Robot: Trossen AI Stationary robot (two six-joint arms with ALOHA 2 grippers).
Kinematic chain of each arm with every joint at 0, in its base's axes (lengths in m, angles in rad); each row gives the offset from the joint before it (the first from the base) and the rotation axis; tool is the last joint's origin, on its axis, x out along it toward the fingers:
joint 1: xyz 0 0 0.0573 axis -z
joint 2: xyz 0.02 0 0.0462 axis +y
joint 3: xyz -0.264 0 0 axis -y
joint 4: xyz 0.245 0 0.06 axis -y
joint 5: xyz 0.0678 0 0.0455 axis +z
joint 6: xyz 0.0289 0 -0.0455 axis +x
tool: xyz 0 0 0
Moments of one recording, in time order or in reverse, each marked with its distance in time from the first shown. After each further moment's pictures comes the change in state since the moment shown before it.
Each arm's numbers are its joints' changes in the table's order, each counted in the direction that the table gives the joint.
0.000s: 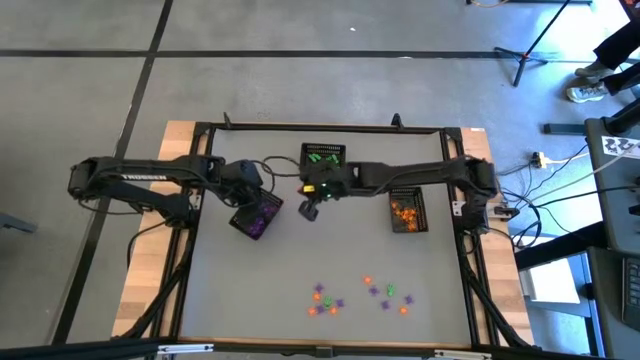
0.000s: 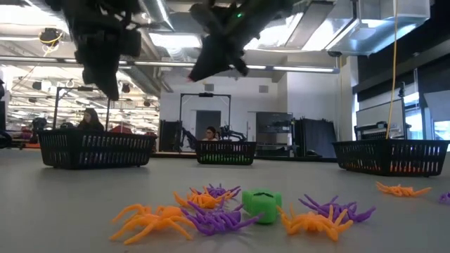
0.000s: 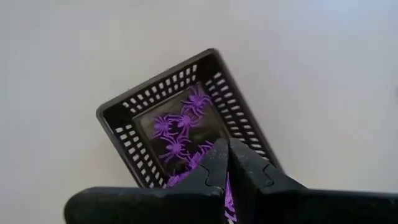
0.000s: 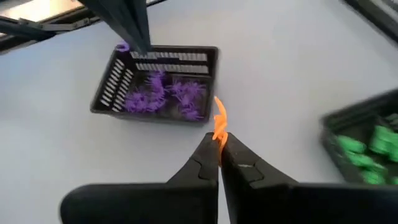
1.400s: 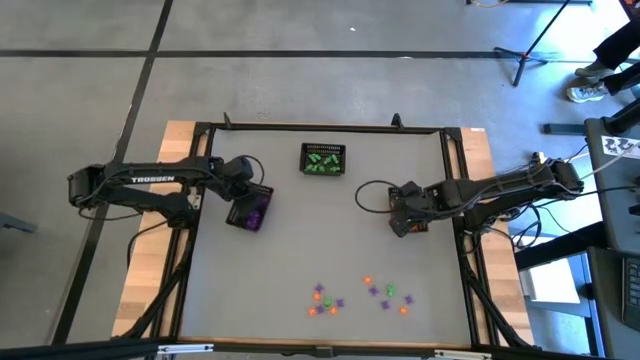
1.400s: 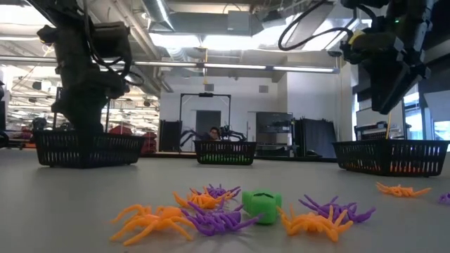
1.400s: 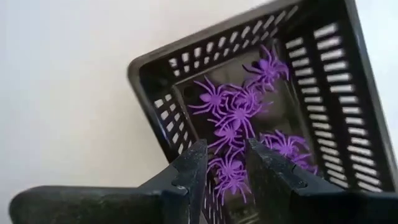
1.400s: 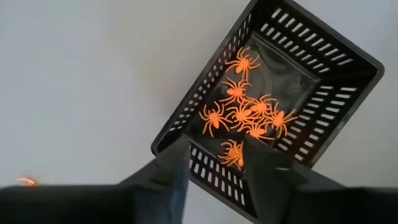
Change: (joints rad) left arm -0.211 0.000 -0.224 0.053 0.026 -0.173; right arm -0.187 -0.701 -0.680 -0.667 -0.070 0.734
